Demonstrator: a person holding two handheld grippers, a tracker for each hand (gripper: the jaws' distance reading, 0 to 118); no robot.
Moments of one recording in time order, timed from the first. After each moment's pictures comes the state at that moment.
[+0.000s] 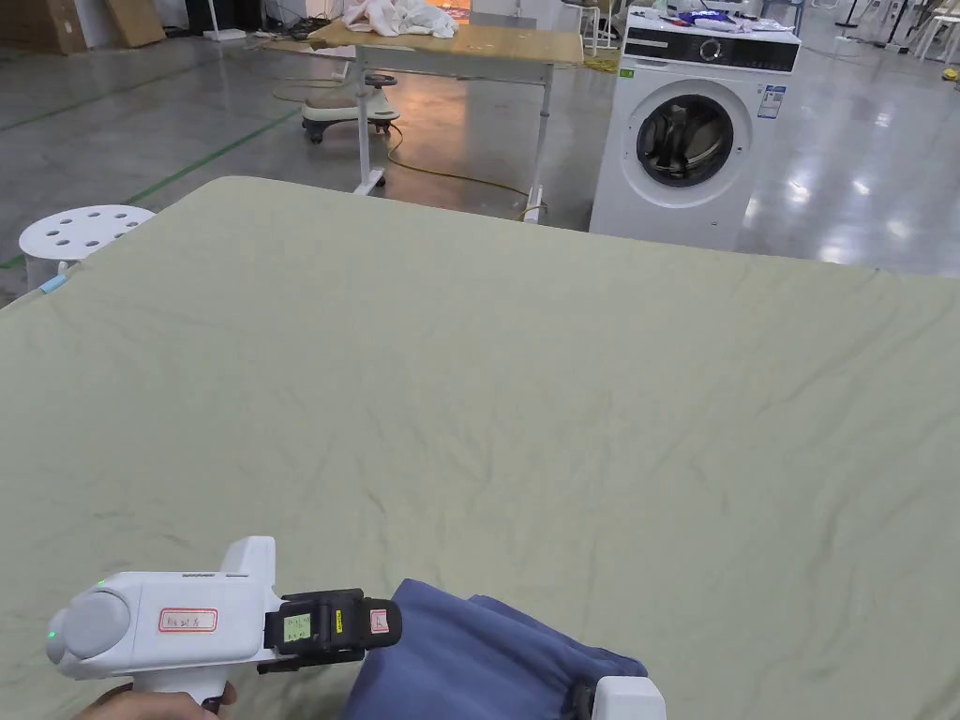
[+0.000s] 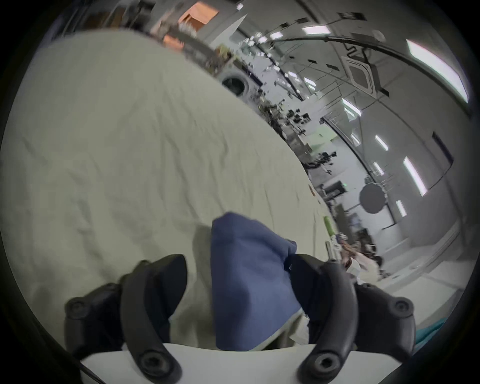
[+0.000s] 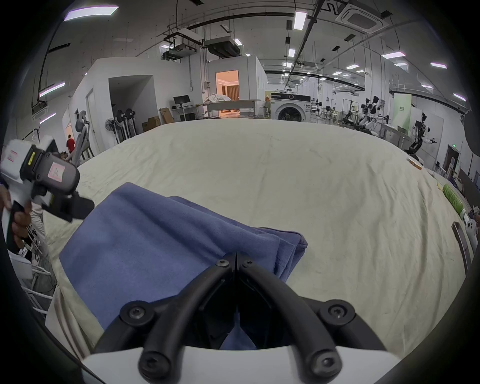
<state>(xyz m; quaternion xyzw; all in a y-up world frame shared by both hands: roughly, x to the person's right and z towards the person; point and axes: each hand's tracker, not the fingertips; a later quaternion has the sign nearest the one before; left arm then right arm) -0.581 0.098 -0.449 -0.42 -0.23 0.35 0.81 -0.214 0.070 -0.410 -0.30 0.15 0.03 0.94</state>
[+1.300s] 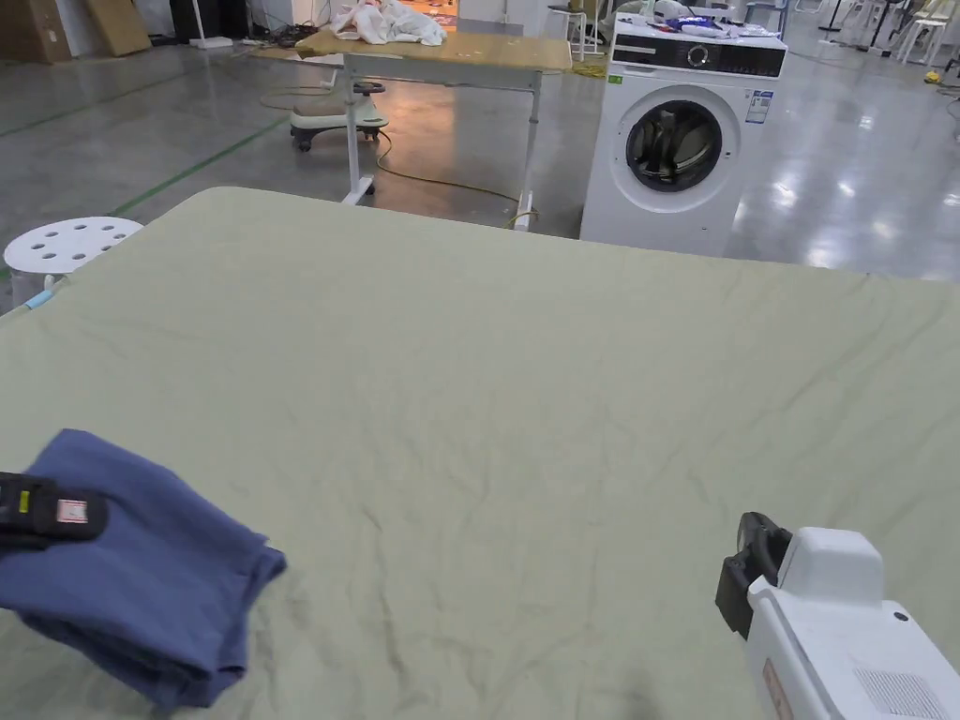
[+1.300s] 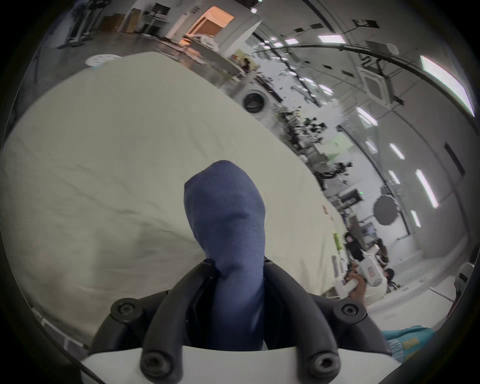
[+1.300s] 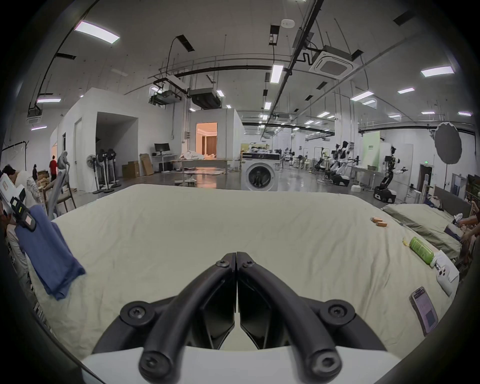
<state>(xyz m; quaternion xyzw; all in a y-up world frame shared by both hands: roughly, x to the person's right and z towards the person) -0.816 0.224 -0.430 -0.41 -0.13 0.31 0.85 -0.137 0.202 -0.463 -0.14 0.07 0.03 0.99</state>
